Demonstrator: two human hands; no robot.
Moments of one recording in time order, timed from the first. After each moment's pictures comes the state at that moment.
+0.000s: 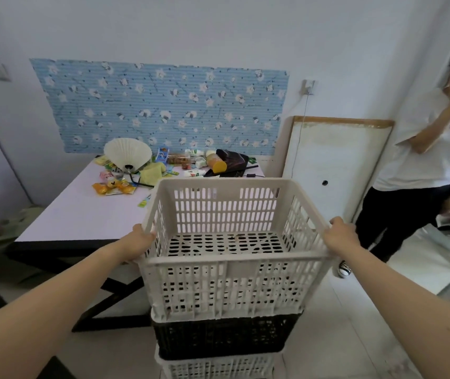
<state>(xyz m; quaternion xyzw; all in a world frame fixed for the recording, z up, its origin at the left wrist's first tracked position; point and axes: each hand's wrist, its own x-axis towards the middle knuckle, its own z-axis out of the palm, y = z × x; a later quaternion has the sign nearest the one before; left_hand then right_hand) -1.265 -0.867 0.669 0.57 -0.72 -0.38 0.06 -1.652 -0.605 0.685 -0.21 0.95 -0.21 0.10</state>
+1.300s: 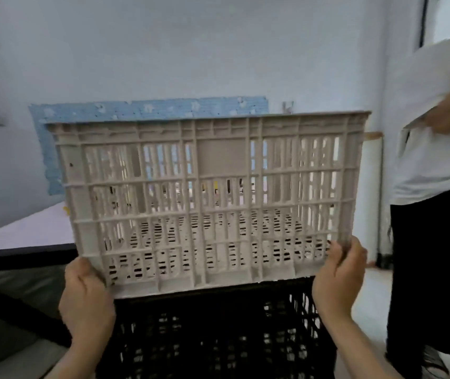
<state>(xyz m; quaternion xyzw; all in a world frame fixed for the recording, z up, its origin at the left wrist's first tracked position) -1.295 -0.809 0.339 0.50 -0.56 -0.21 0.63 -1.611 -0.625 0.324 -0.21 0.65 -0.68 -0.28</state>
